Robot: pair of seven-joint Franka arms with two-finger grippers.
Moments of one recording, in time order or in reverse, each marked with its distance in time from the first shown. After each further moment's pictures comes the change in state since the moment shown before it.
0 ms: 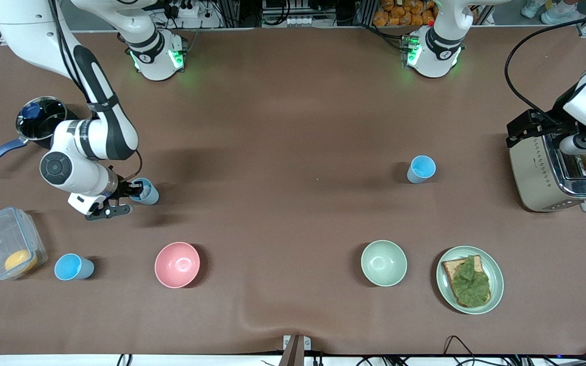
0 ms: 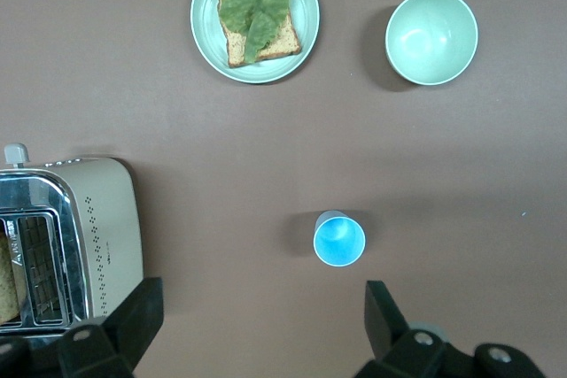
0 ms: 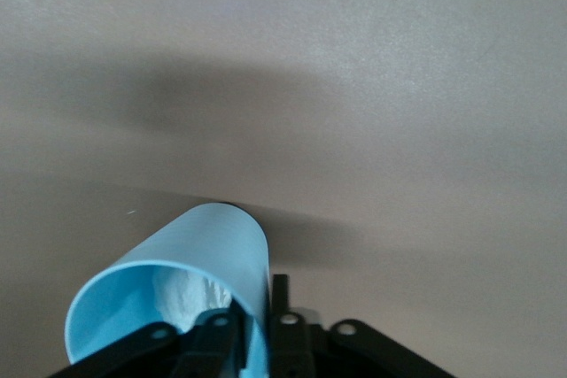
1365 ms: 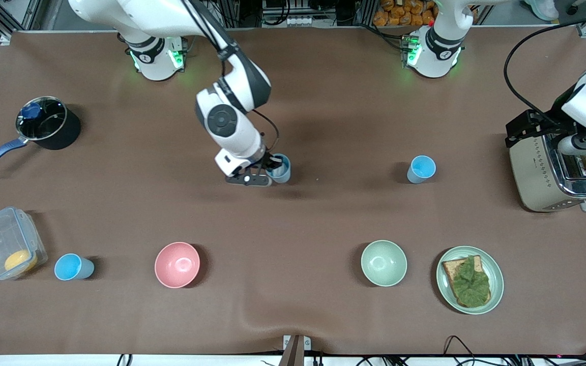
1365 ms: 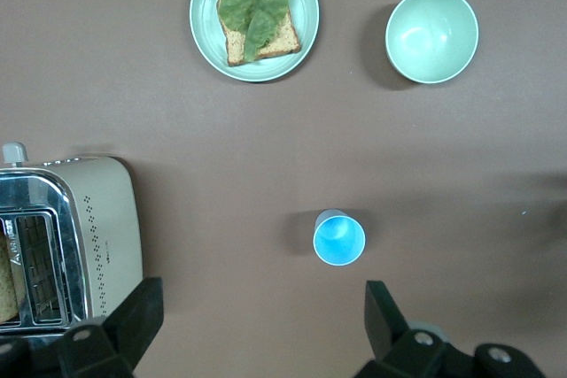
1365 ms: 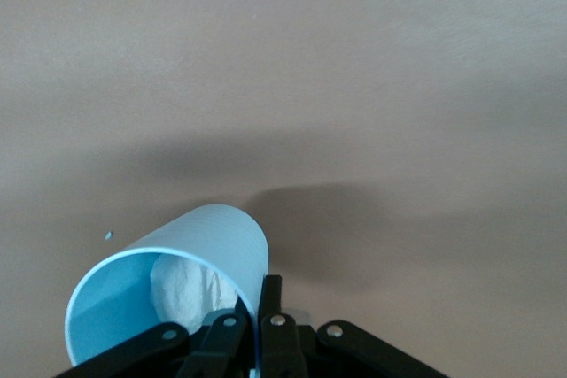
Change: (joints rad) left arm 0.000 0.001 -0.001 -0.004 0.000 0.000 0.000; right arm 0.637 0.113 0.048 0.220 0.287 0.104 0.817
